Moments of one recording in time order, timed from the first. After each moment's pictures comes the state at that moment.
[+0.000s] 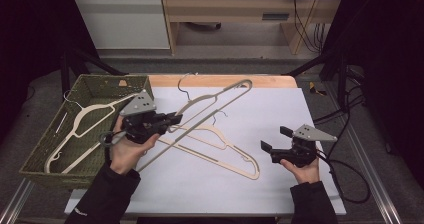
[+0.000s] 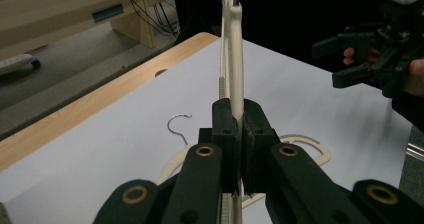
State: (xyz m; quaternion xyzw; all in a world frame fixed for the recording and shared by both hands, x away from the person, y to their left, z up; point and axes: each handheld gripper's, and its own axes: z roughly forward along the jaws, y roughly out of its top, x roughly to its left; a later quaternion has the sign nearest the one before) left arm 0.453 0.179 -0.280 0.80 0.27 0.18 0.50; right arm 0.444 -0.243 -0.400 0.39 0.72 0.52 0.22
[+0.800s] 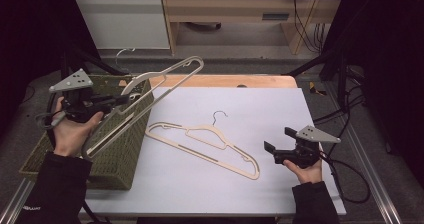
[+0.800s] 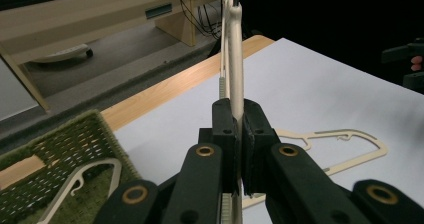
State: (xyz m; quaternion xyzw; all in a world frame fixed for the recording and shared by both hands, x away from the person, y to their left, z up) left arm 0.480 0.303 -0.254 0.78 0.32 0.21 0.49; right arm 0.442 -0.251 -0.402 0.40 0.72 0.51 0.23
